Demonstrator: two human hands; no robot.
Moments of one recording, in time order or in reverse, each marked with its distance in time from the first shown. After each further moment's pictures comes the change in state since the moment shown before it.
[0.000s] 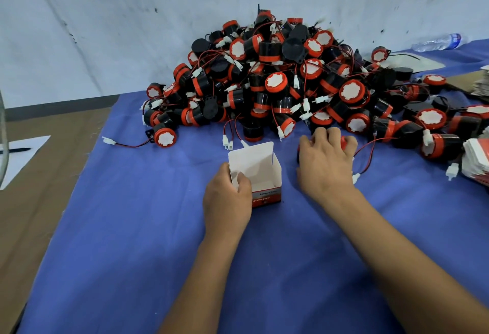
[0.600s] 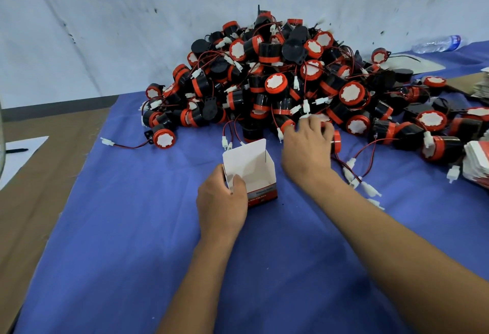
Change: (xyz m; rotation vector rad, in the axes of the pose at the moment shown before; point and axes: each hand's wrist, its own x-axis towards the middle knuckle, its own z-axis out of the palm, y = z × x) left_hand 0.004 -0.006 -0.003 -0.051 0.030 -0.028; right_hand 0.042 -0.022 0.013 0.053 0.094 -0.054
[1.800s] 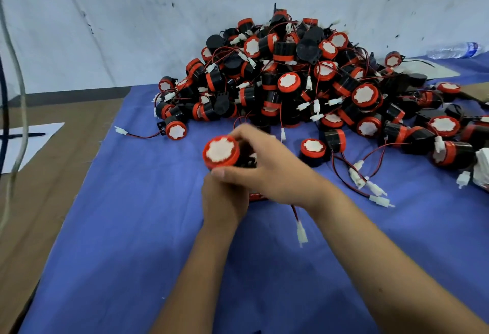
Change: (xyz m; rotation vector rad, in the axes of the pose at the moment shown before) left_hand 0.003 -0.008 -0.007 0.002 0.049 0.105; right_hand -0.063 -0.049 -0.087 1.168 -0.381 -0.449
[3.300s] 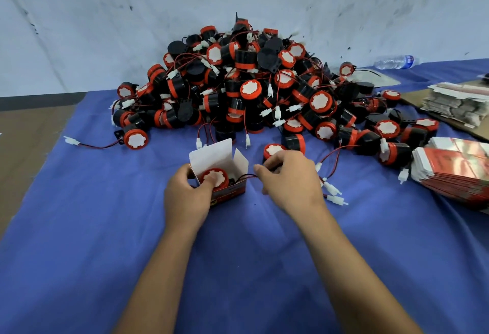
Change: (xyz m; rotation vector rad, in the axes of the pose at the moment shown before) left_hand 0.013 -0.005 0.004 -0.300 -0.120 -0.257; right_hand -0.037 0.050 -0.030 -0.317 0.517 0.556
